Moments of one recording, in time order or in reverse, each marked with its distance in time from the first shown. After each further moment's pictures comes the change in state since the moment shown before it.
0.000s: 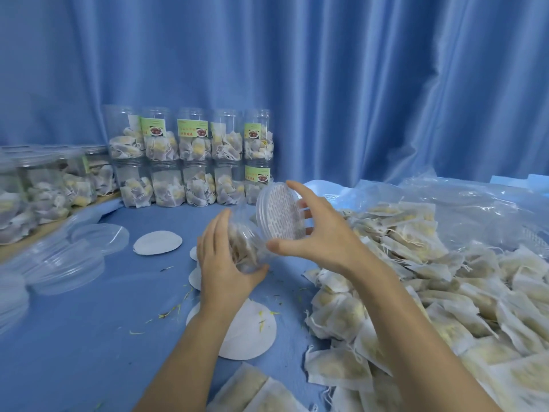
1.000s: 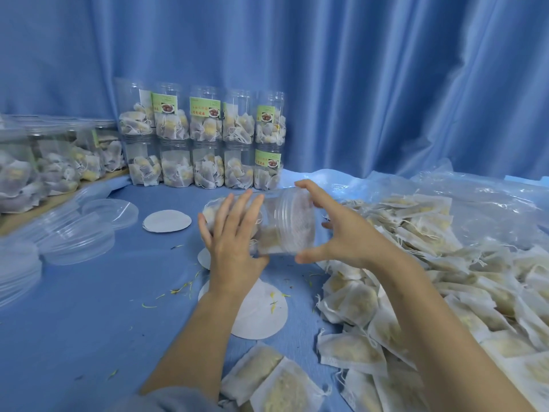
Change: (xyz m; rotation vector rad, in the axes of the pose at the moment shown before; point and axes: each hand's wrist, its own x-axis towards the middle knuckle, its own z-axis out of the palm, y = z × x) left_hand -0.002 -0.010 -0.002 0.296 0.058 0.249; right_hand -0.002 0.022 -0.003 -0.142 -0.203 -0.012
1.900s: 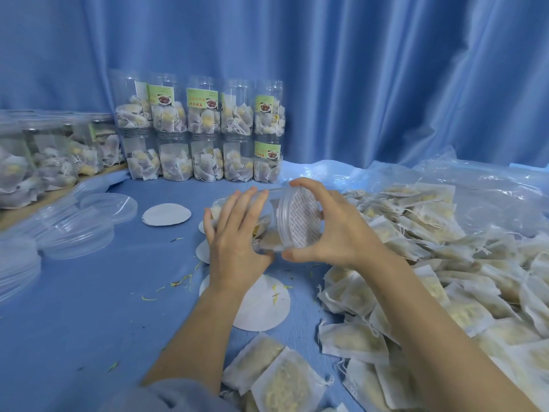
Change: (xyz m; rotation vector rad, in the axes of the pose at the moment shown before) left_hand -0.006 0.002 0.001 -0.011 -0.032 0.022; right_hand -0.002 -0.002 0.019 -0.124 0.158 -0.041
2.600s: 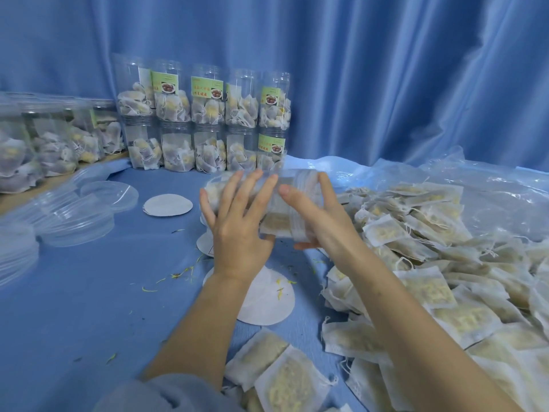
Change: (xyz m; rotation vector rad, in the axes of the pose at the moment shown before) left_hand 0.011 0.001 0.002 0.118 0.185 0.084; right_hand 0.003 -0.027 0.020 0.735 0.075 0.367
